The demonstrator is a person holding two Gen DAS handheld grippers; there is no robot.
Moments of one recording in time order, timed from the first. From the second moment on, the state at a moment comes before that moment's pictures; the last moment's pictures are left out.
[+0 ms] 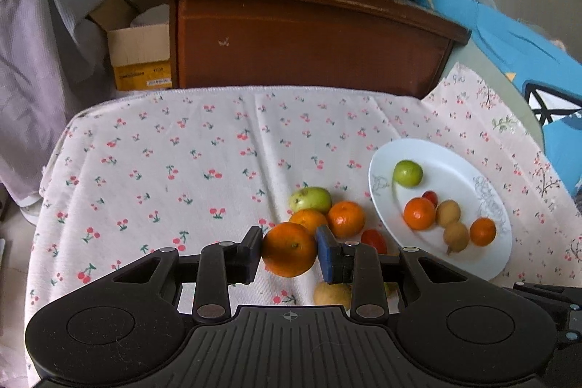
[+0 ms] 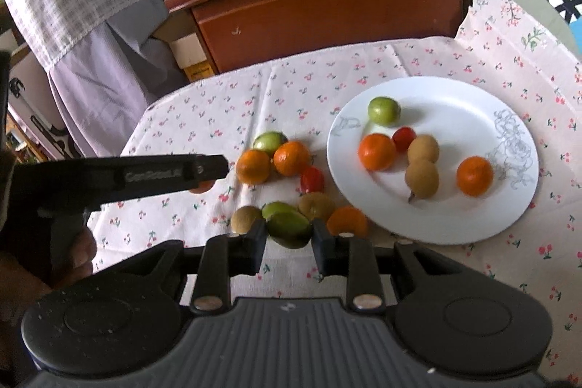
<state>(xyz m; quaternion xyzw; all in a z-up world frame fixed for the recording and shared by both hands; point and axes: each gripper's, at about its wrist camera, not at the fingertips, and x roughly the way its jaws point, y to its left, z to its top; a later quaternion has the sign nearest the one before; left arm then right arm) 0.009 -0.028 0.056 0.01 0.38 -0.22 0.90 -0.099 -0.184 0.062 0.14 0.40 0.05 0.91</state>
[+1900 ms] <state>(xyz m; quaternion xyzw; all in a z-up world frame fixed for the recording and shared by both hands) 0.022 -0.149 0.041 0.05 0.40 -0.38 0.84 -0.046 -0.329 0.067 0.28 0.38 -0.10 0.88</state>
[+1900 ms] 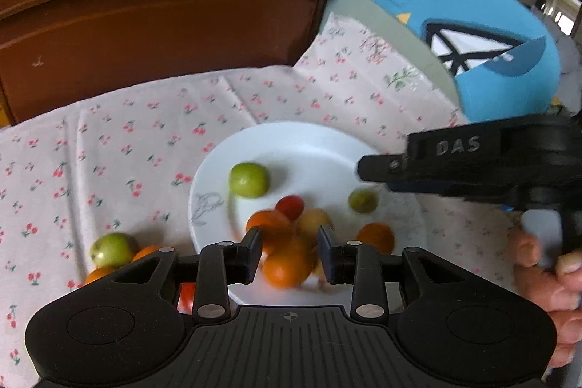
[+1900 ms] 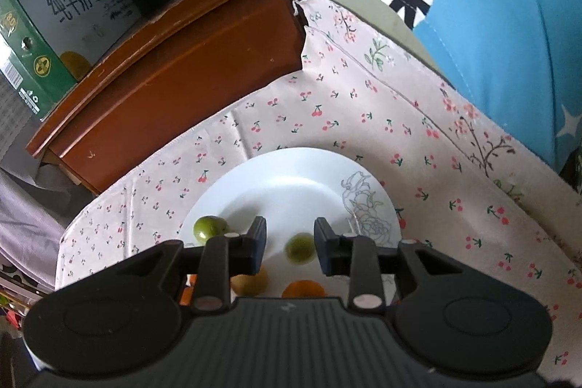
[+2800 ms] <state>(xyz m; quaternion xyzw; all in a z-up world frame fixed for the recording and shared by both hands) 0.021 -0.064 0.109 0.03 0.38 -0.27 0.88 -0.067 -0.301 0.092 0.28 0.35 -0.07 0.89</state>
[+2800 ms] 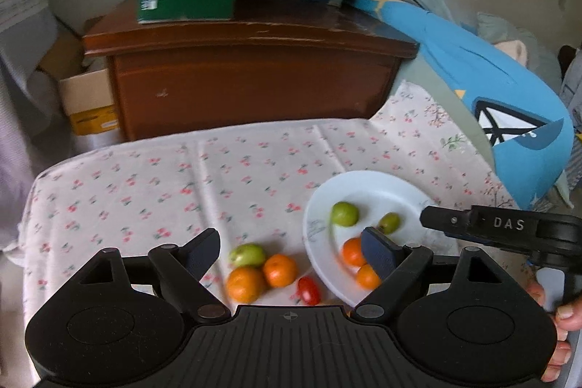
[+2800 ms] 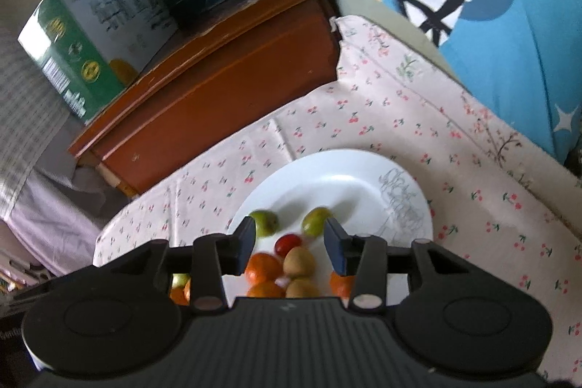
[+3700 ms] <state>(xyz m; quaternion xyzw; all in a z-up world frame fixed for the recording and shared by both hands) -0.015 -0.009 0.077 0.07 0.40 -0.21 0.89 -0.118 -0.218 0.050 0.27 0.39 -0.04 0.88</state>
